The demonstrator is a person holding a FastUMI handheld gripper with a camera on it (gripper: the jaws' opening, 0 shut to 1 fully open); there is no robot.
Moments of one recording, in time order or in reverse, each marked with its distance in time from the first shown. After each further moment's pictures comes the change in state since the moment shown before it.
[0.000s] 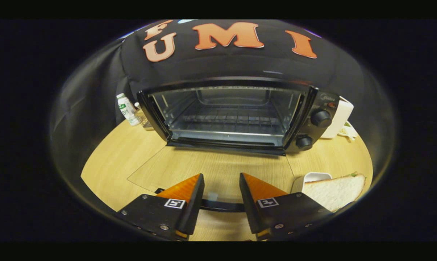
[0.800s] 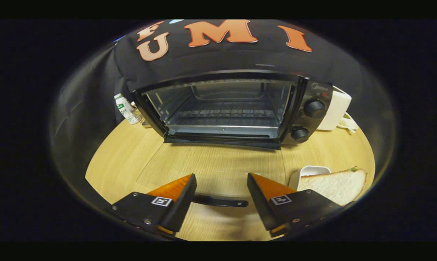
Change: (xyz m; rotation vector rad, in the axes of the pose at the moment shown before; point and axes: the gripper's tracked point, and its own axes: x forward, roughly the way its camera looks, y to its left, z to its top) arm -0.022 -0.015 0.017 0.038 -0.038 0.026
